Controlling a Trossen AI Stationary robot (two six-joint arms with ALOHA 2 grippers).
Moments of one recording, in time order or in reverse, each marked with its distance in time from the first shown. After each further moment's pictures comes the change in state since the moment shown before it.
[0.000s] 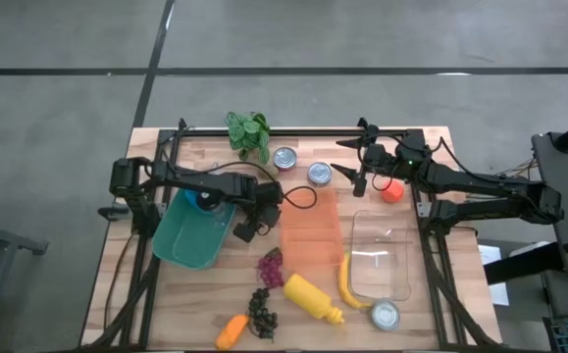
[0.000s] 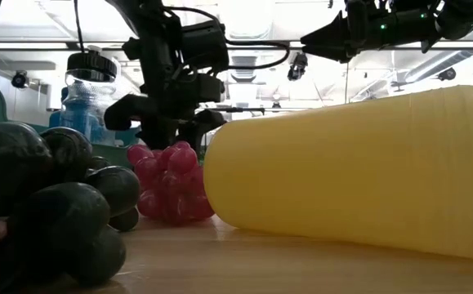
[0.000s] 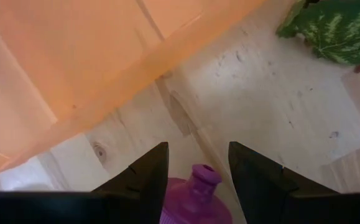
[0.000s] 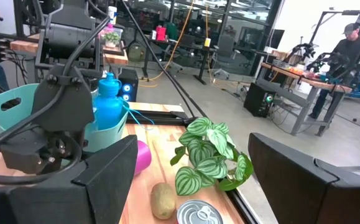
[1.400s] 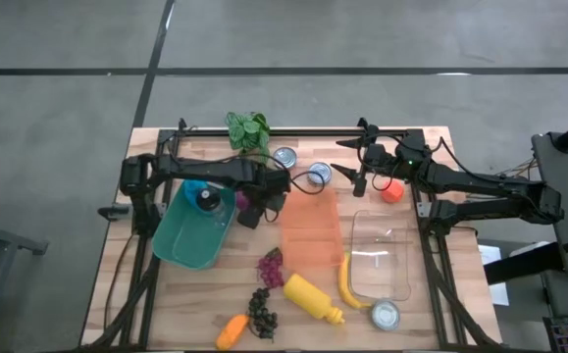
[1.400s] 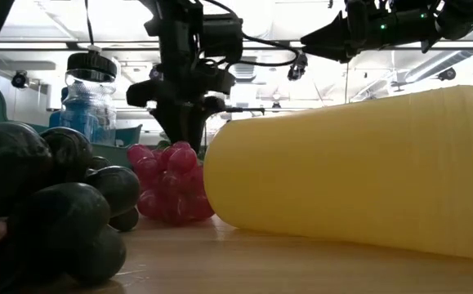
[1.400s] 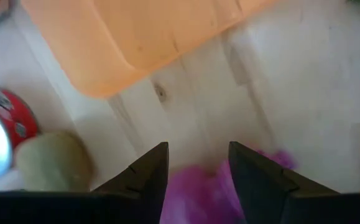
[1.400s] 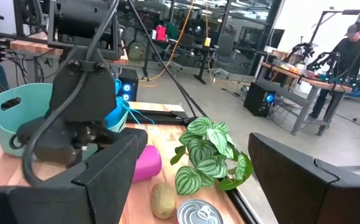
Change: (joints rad) left arm 0.052 0.070 0.261 -0.332 -0.162 -0.019; right arm 0.000 0.000 0.000 -0.002 0.000 0.000
